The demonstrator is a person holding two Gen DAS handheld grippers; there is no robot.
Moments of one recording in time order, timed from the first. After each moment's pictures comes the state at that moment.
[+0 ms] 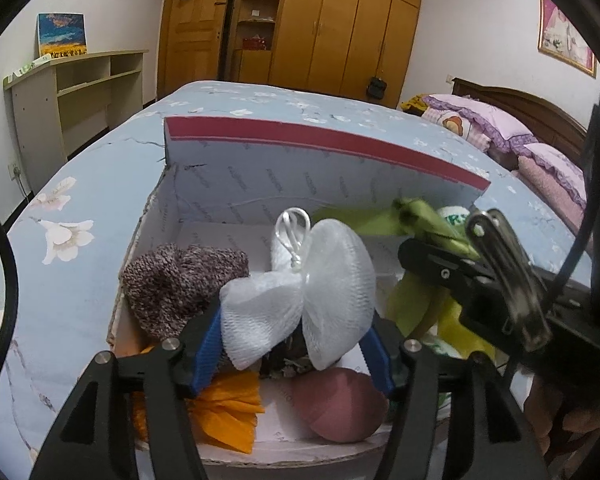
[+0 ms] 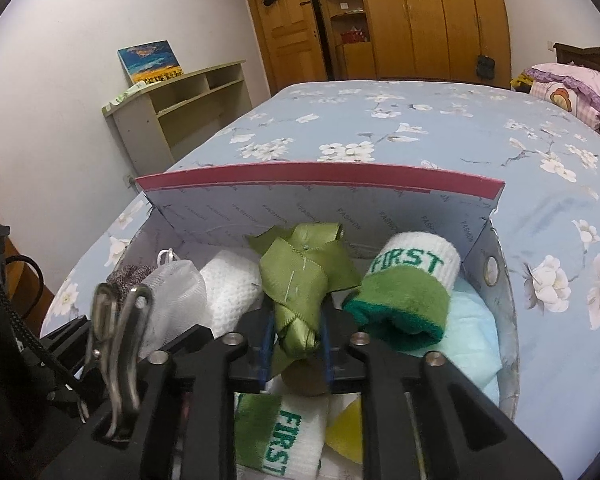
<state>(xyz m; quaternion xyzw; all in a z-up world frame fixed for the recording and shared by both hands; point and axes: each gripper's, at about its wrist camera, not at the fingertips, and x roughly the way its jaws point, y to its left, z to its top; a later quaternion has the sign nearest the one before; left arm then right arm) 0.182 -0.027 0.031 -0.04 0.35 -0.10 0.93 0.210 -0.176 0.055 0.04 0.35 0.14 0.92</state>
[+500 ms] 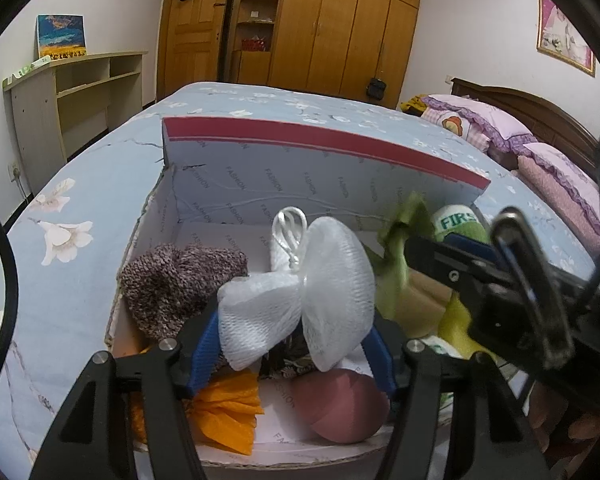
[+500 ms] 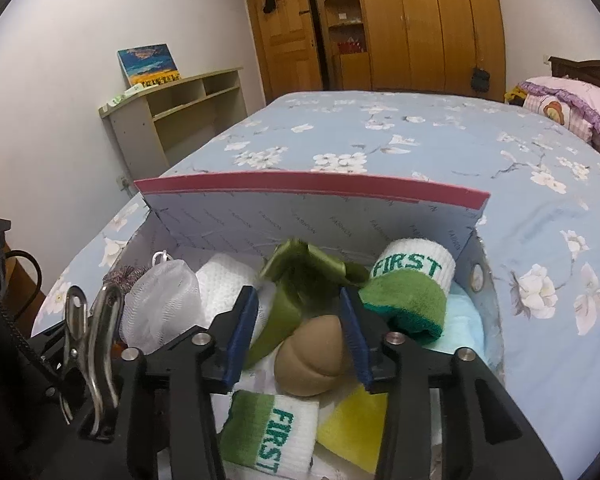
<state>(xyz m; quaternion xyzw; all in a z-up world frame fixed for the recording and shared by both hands) 0.185 -0.030 0.032 -0.04 0.35 -0.10 0.93 0.201 -0.175 0.060 0.03 0.33 0.12 0.94</state>
